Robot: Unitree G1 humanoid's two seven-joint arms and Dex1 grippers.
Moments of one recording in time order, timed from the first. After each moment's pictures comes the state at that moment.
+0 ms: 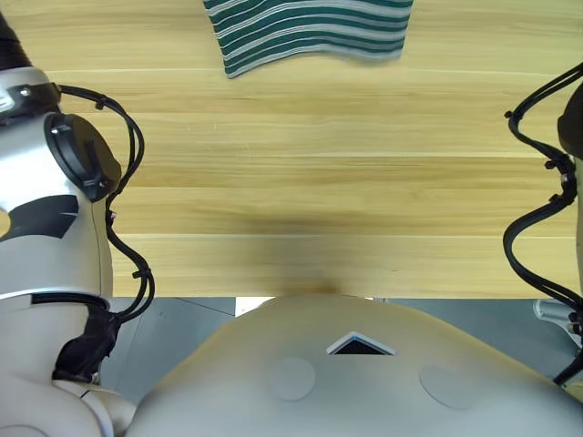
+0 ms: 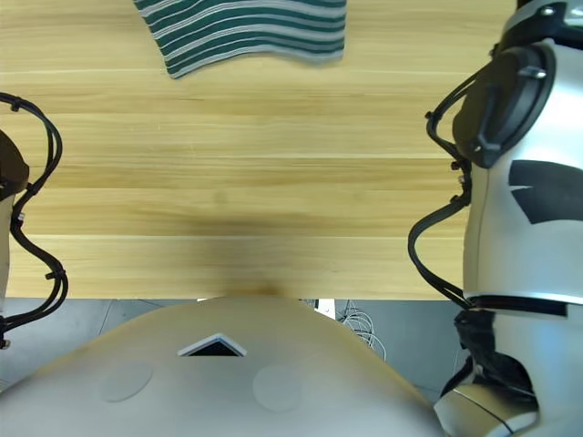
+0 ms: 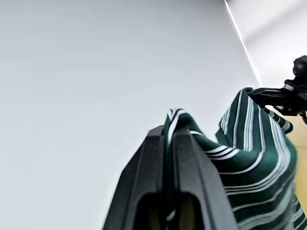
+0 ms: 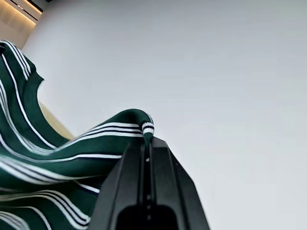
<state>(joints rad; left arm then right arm) -1.06 0.55 0.31 0.33 -0.42 0.15 -0.90 -1.34 -0.48 -0.26 1.04 0.20 -0.40 1.01</state>
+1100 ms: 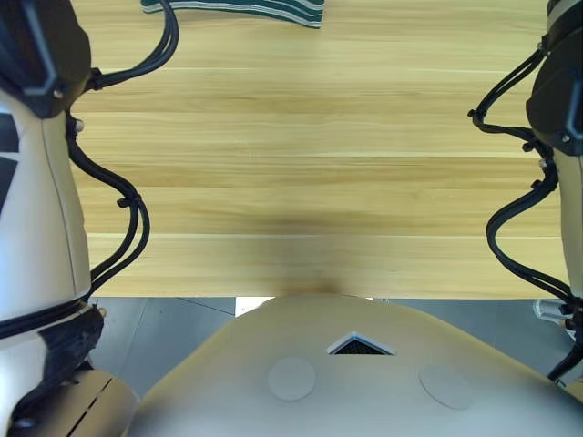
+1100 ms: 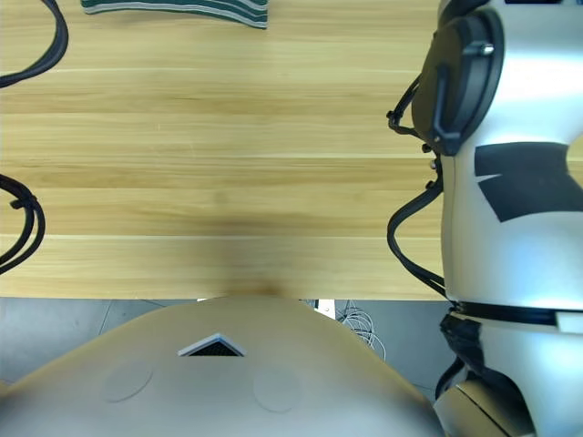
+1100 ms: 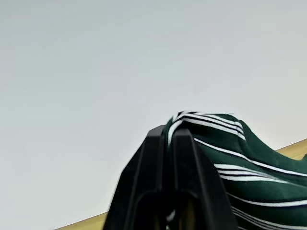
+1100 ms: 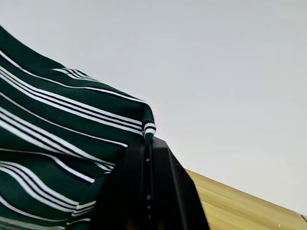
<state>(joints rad) -1.68 0.43 0.11 1.34 0.05 -0.09 -0.27 -1.49 -0.31 -0.16 1.36 -0.09 -0.14 0.32</state>
